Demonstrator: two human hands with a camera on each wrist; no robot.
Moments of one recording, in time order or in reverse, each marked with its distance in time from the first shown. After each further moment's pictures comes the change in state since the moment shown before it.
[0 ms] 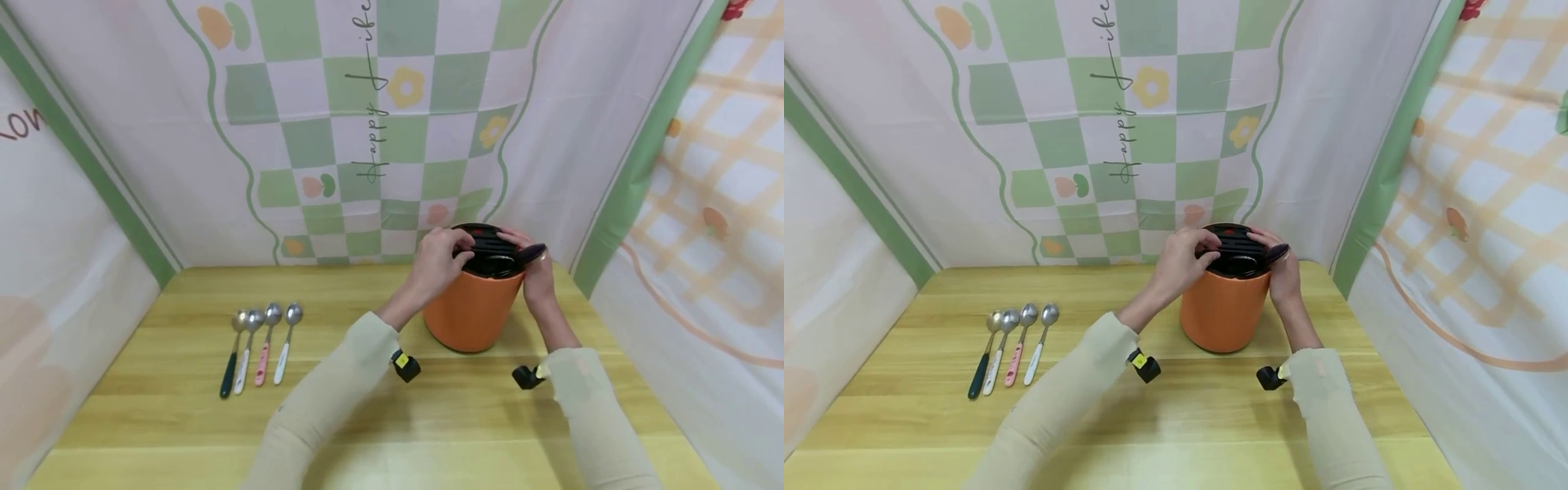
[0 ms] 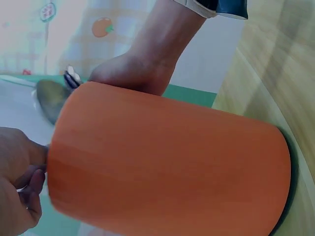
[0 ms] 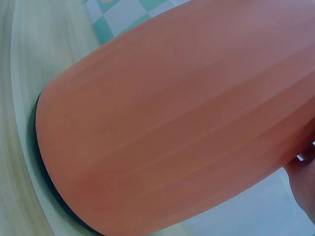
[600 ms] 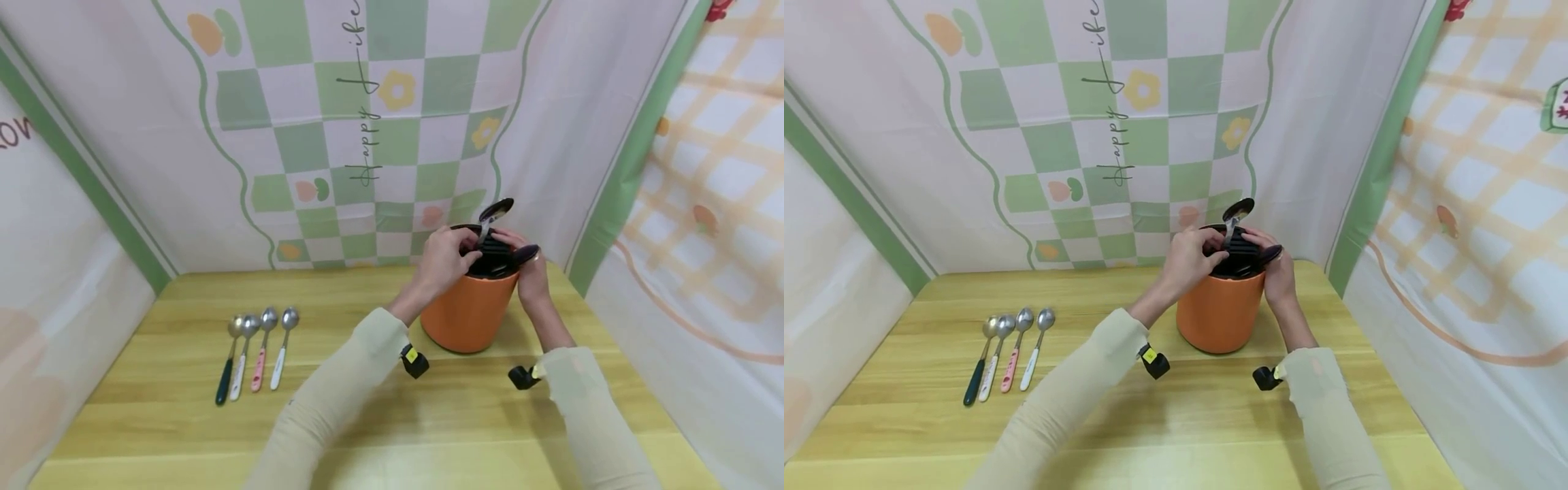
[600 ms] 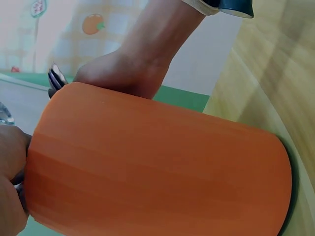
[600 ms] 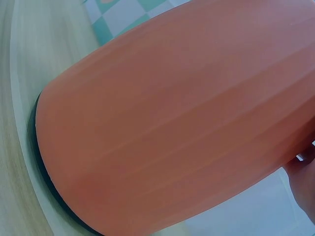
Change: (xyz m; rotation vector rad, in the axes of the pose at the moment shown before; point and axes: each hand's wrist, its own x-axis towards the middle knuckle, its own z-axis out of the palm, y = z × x) left_hand 0.017 0.009 0.017 0.019 0.010 -0.016; right_hand 0.001 0.006 -0.002 0.049 -0.005 -0.002
